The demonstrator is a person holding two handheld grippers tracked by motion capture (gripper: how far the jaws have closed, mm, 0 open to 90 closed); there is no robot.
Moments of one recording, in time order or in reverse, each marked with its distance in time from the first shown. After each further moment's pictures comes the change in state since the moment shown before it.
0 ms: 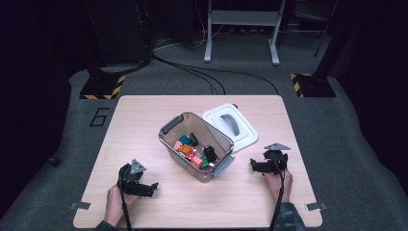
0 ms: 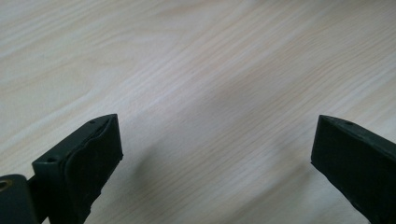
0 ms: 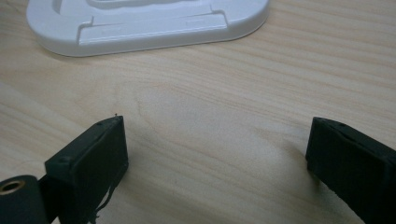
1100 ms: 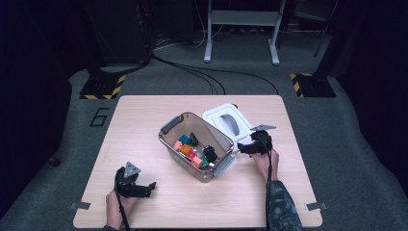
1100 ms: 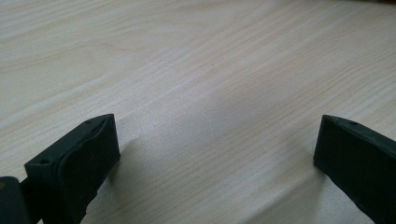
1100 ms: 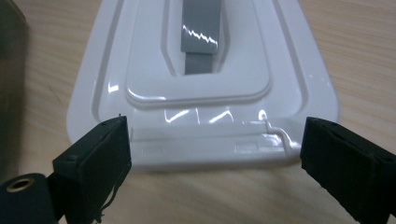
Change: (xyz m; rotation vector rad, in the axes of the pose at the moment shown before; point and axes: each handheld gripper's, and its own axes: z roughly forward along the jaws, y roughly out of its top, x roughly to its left) left arm 0.007 -0.017 0.003 -0.089 -0.007 -0.076; right arm 0.012 0.067 0.042 -0.007 0.136 -0.031
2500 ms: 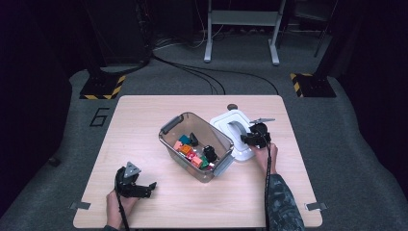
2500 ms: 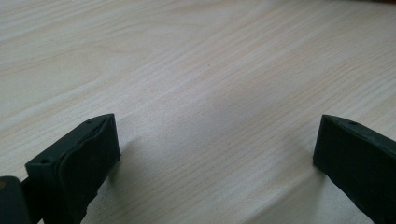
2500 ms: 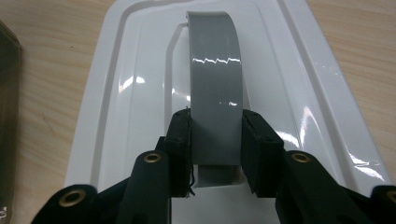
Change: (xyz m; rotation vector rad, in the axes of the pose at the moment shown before) left arm -0.001 0.000 0.001 -0.005 -0.012 -0.001; right arm -0.009 0.020 0.012 0.036 0.022 0.041
